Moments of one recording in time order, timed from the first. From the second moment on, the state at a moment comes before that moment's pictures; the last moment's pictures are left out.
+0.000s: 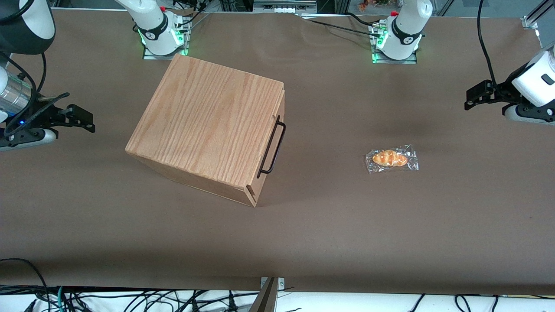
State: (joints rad) arm 0.01 0.01 -0.01 -1.63 -0.01 1.55 0.10
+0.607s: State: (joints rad) arm 0.01 0.01 -0.01 -1.63 -0.01 1.55 0.10
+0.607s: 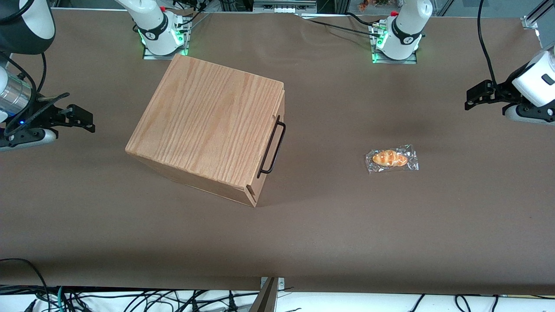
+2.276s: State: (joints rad) arm -0.02 0.04 -0.03 -1.63 -0.10 1.49 0.11
